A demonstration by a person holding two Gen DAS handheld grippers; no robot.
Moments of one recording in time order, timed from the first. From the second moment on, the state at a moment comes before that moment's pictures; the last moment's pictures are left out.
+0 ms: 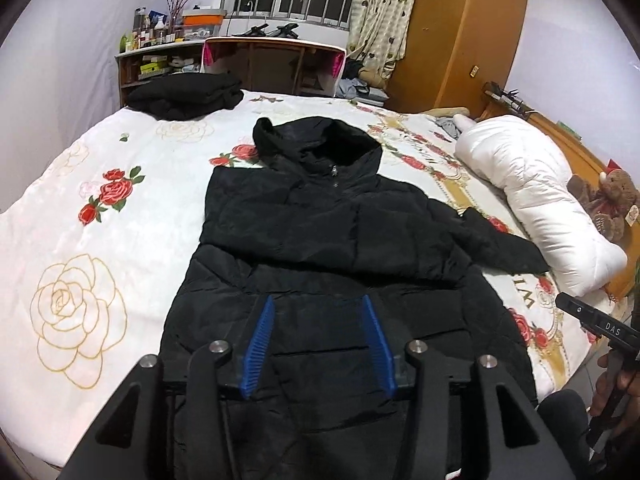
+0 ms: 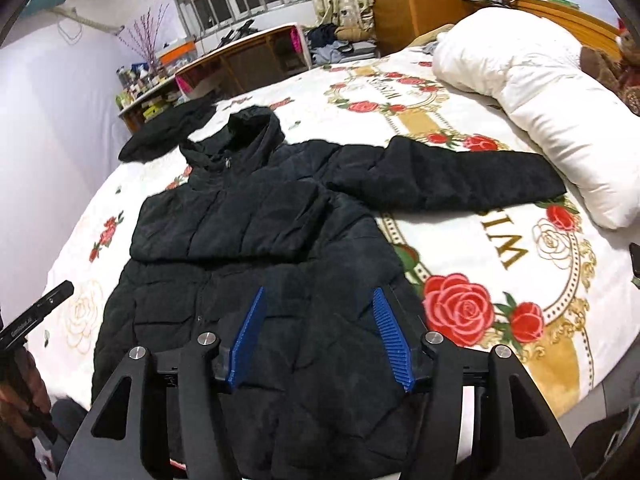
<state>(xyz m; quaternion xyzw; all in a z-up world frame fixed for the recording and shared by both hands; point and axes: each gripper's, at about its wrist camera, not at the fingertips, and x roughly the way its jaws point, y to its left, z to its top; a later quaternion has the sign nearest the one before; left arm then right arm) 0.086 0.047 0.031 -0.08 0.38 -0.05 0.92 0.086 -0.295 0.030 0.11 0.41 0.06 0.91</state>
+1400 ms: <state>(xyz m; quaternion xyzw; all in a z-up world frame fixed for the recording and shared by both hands) 0.250 -0.132 -0.033 0.03 0.42 -0.15 0.90 0.224 -0.525 -0.073 0.19 0.42 -0.14 0.88</state>
